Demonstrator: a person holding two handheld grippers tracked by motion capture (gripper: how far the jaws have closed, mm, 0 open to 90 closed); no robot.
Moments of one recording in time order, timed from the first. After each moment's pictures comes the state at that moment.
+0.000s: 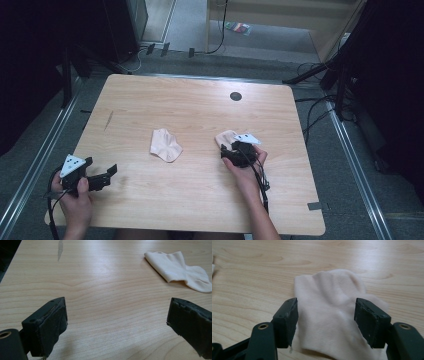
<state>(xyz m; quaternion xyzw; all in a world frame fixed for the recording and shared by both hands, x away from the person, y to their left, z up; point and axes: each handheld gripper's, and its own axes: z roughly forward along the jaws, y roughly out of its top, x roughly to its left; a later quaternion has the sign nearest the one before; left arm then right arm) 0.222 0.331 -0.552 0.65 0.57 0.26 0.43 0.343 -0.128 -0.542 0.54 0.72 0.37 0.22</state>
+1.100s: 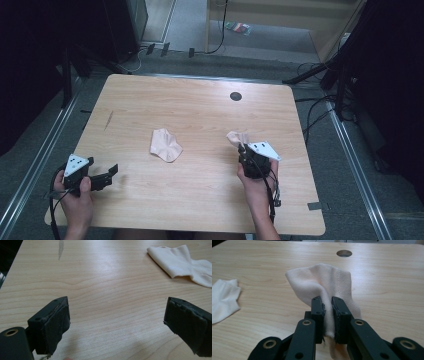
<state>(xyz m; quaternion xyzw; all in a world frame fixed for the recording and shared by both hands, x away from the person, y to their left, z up) 0.223 0.327 -0.551 0.66 0.57 0.27 0.41 0.284 -0.153 -0.491 0.54 0.68 0.42 0.28</state>
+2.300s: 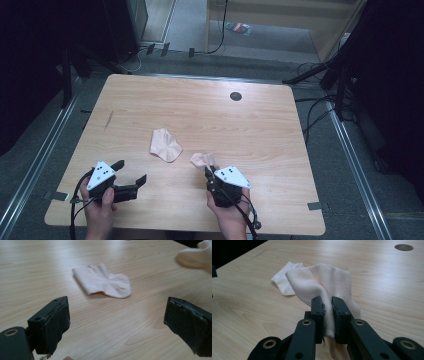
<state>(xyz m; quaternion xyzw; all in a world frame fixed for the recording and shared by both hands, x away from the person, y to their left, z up) 0.199 0.243 -0.522 0.71 0.47 0.23 0.48 0.212 -0.080 -0.496 0.47 0.72 0.46 0.22</state>
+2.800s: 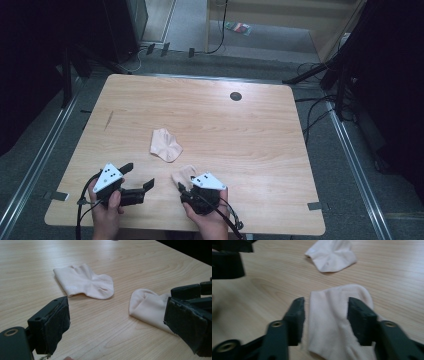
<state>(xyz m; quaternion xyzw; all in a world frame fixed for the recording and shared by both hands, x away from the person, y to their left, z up) 0.196 0.228 -0.523 0.71 0.45 0.21 0.49 0.207 -0.034 -0.532 0.44 0.76 0.45 0.13</state>
